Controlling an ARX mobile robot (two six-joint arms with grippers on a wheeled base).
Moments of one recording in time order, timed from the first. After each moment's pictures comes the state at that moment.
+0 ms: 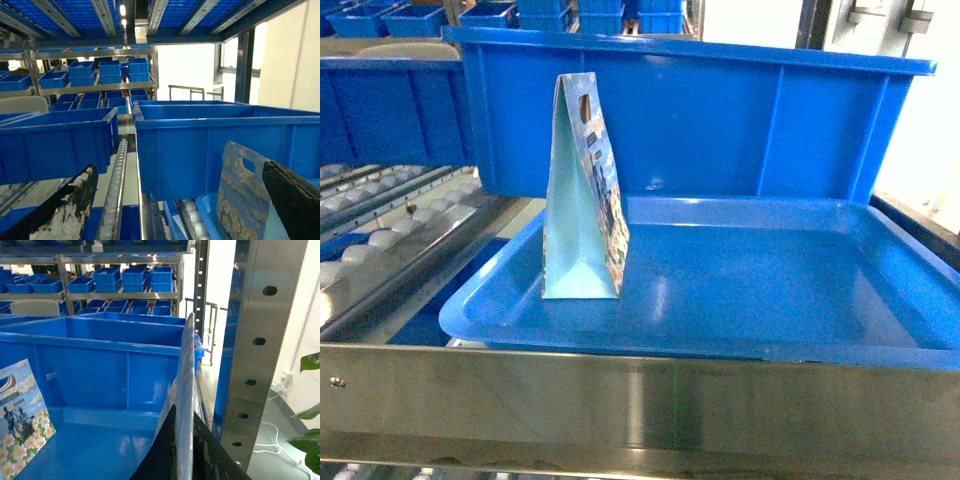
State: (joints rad) left arm -0.02 0.85 0.27 0.79 0.16 0.00; right arm 0.33 0.70 0.35 0.44 0.28 0.03
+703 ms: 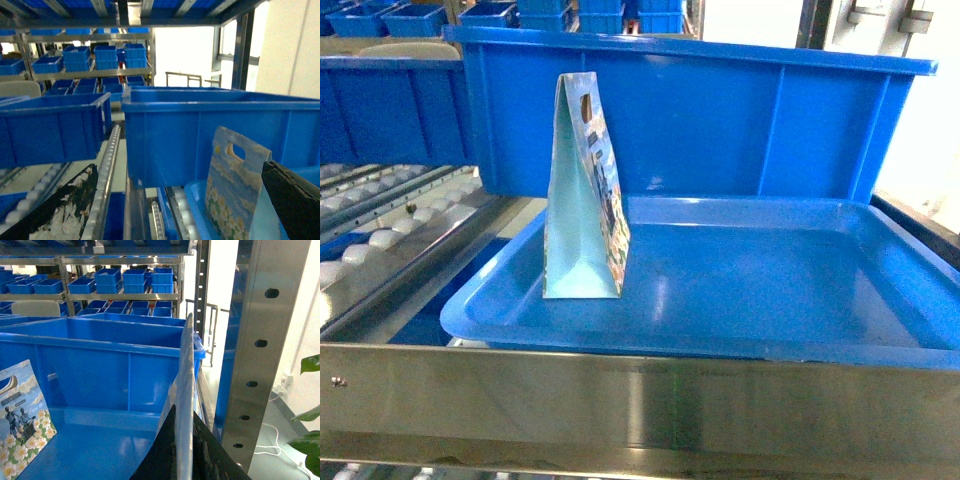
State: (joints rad) left arm -0.17 0.96 0.28 0.82 0.01 0.01; right arm 0.33 0.70 0.35 0.45 0.28 0.03
